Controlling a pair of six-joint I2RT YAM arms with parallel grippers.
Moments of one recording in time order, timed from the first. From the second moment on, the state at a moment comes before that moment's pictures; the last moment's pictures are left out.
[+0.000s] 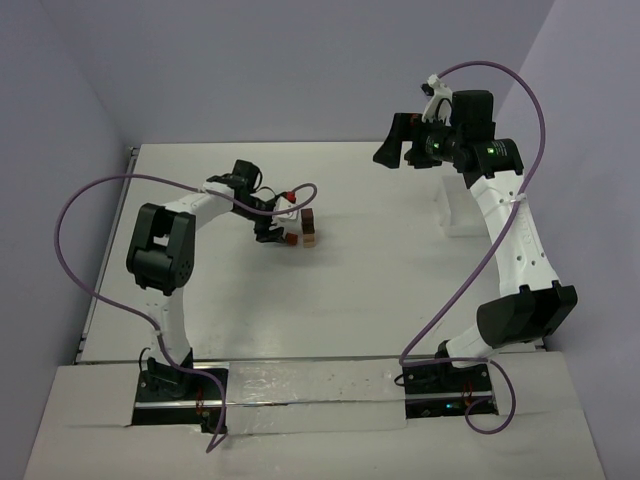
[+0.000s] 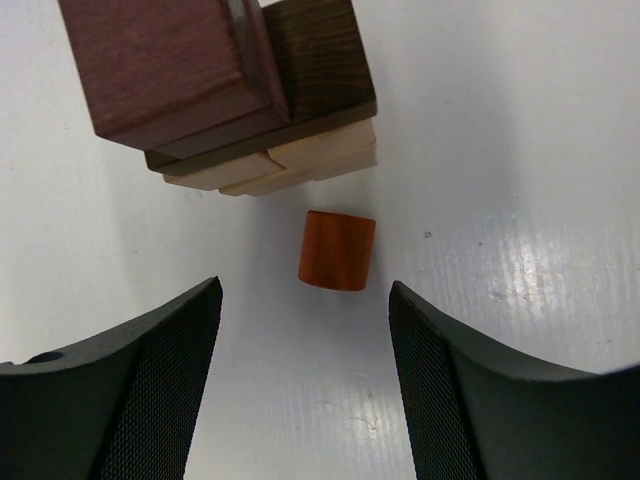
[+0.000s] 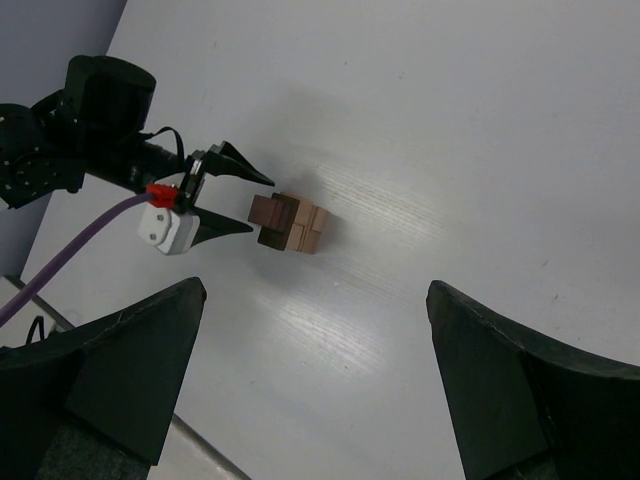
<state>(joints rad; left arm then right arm) -0.35 2.04 1.45 -0.62 0.78 1.35 0.12 1.51 1.76 -0.81 -0.47 0.17</state>
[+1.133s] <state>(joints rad) -0.40 2.09 1.50 -0.72 0.68 1.41 0.09 1.51 1.76 -0.81 -0.51 0.18</state>
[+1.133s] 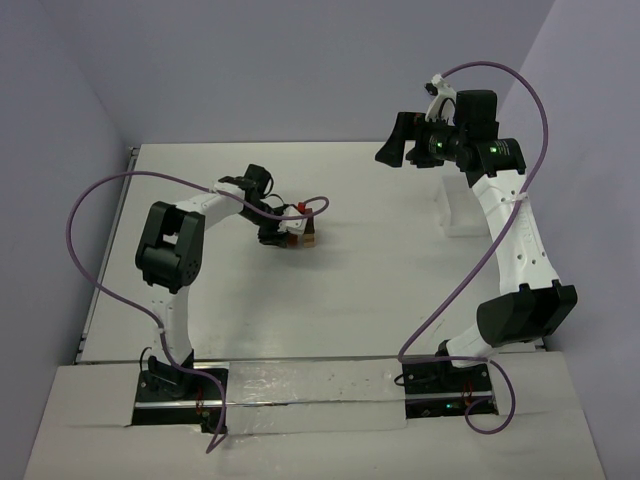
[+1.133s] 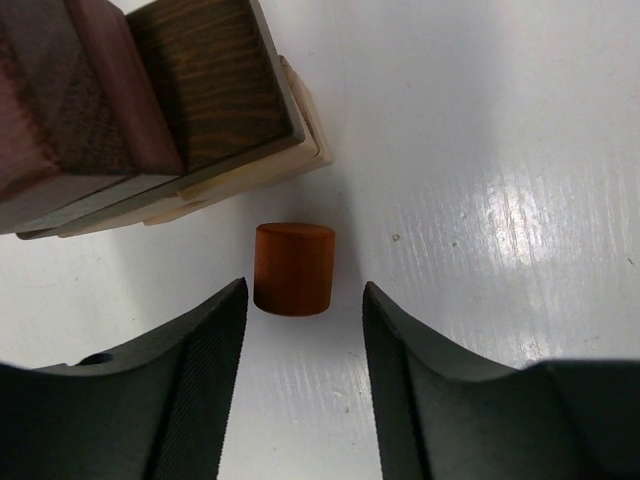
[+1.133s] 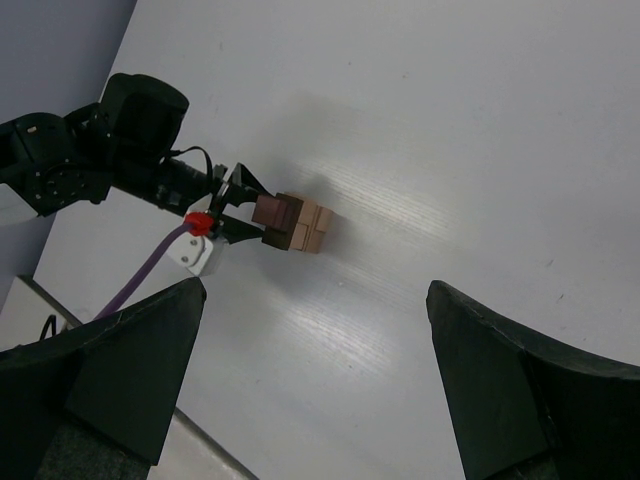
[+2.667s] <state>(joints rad) -0.22 1.18 0.98 -0.24 1.16 0.16 0.24 1.39 1.55 -0.59 -0.91 0.32</state>
